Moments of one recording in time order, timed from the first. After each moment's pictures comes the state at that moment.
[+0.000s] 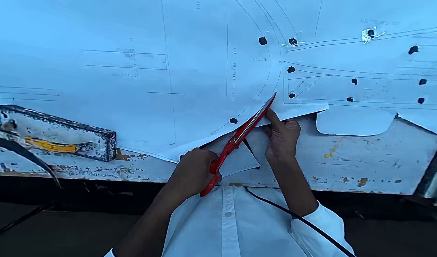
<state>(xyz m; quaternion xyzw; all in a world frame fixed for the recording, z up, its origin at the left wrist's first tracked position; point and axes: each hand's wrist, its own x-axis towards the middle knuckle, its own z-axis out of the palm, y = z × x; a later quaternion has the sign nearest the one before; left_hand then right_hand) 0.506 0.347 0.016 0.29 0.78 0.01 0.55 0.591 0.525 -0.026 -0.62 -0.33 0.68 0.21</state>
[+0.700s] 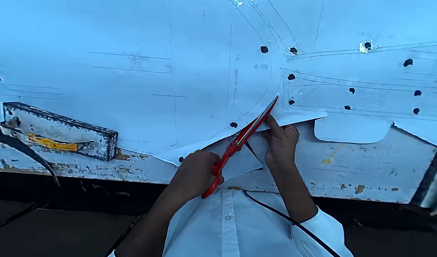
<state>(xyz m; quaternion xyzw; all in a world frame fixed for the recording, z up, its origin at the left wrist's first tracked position) 0.510 0.351 0.017 0.29 0.79 0.03 0.55 0.596 0.526 -0.028 -0.61 -0.33 0.69 0.21</state>
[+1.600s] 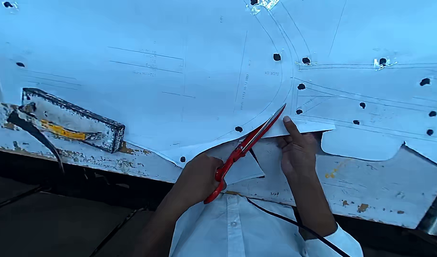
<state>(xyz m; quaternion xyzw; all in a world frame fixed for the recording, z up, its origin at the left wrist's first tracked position) 0.522 0.355 0.021 0.25 0.79 0.03 0.55 0.607 0.556 -0.020 -0.59 -0.31 0.72 0.18</state>
